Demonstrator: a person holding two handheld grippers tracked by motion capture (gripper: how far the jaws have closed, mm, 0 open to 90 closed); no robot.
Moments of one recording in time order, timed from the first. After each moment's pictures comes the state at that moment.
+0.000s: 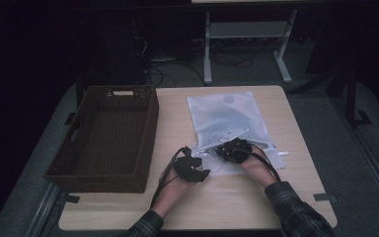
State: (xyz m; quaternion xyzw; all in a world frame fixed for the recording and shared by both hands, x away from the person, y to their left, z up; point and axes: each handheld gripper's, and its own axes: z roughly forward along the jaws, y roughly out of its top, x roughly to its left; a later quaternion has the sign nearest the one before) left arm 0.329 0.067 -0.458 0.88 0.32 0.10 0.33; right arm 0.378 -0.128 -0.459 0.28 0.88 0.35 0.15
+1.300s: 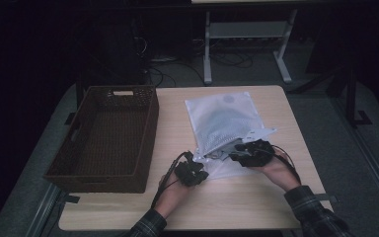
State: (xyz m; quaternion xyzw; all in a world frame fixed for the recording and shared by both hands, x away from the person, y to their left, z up) left arm 0.314 0.066 -0.458 0.90 0.29 0.06 0.32; right arm 0.346 -0.184 -0.424 0.30 0.87 0.38 0.13
